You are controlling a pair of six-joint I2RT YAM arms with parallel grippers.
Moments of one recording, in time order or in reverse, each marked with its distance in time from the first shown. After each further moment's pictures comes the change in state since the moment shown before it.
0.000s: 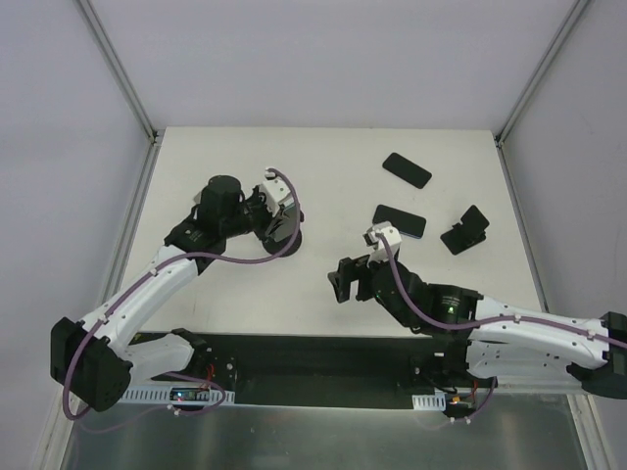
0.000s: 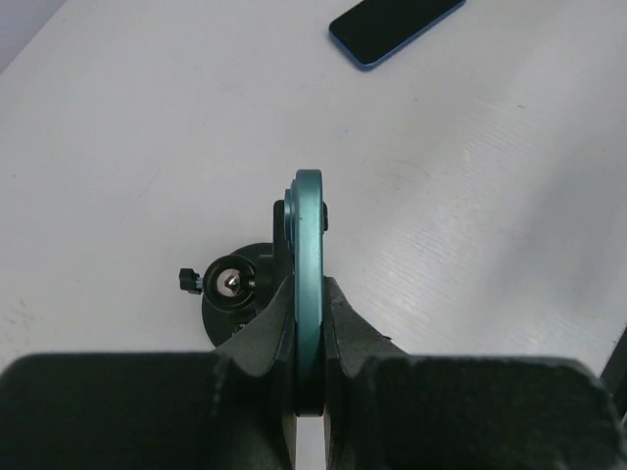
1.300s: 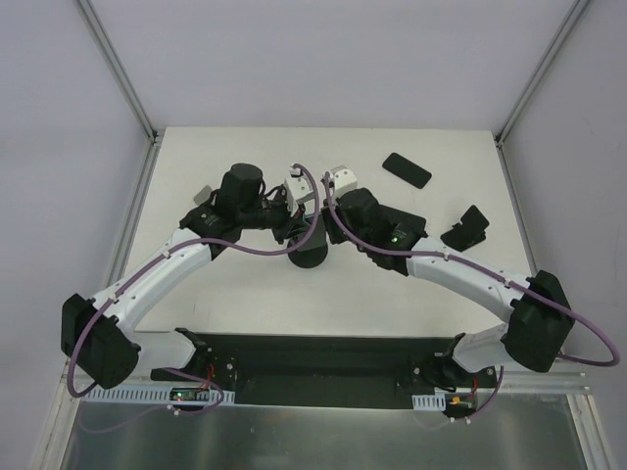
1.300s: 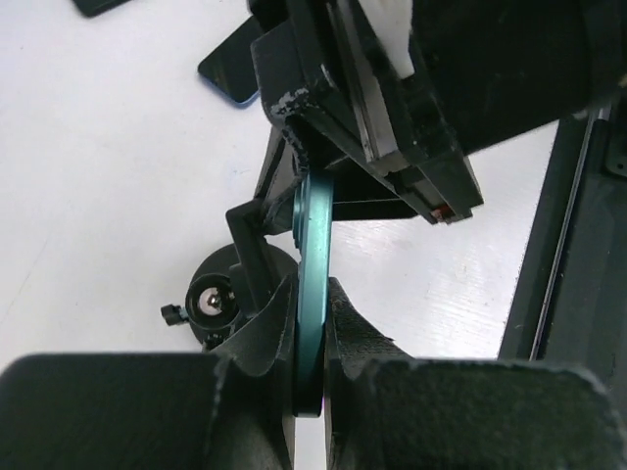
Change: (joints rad) left arm -0.041 0.164 0.186 -0.123 0.262 0.022; right arm -0.452 0.467 0.293 0.126 -0.519 -0.367
